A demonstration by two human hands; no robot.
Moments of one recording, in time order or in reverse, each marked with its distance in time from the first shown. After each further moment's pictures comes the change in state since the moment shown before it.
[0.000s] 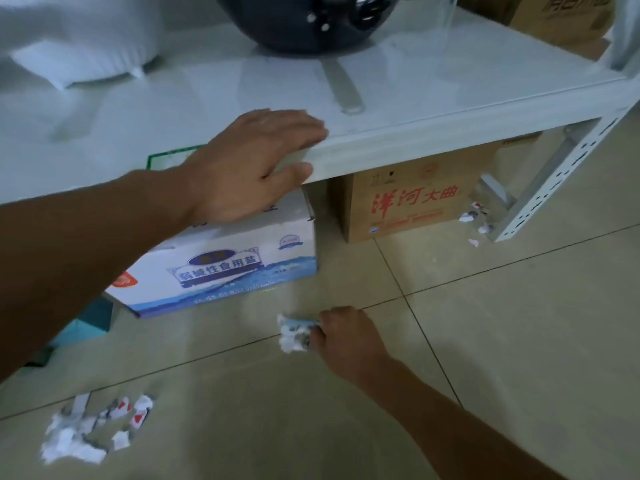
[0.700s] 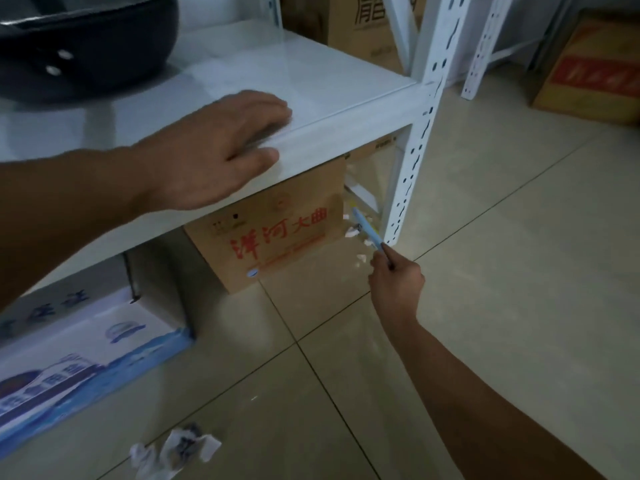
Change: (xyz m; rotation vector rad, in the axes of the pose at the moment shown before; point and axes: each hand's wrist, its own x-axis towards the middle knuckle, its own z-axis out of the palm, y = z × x) left_hand 0.209 0.100 0.042 -0.058 -0.011 0.167; right_hand 0.024 0.264 -0.094 0.687 0.838 0.790
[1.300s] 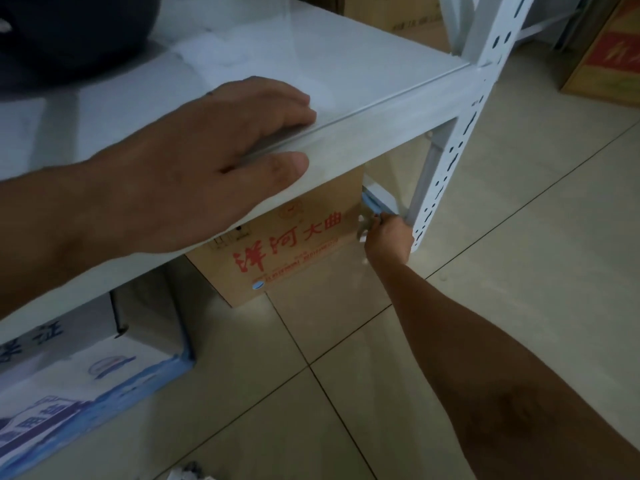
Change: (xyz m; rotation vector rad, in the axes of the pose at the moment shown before) left_hand 0.006 -0.006 0.006 -0.176 0.069 0.015; right_hand 0.102 -0.012 0.088 -0.336 -0.082 0.130
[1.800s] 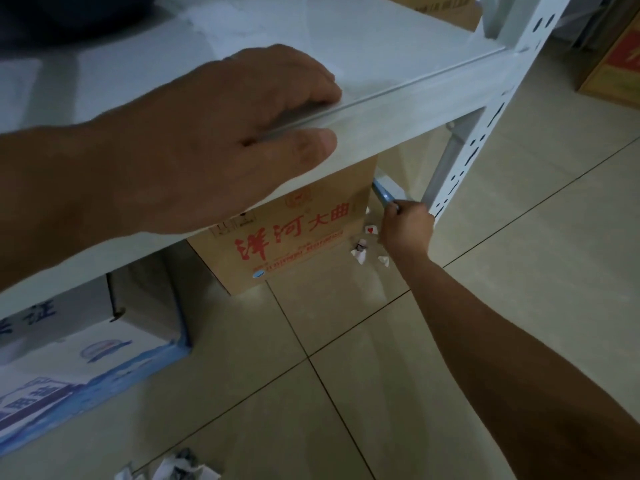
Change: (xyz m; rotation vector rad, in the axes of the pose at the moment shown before) left_hand 0.001 0.000 0.005 -0.022 0.020 -0.007; right_hand 0.003 -0.004 -0.017 0.060 0.011 -0.156
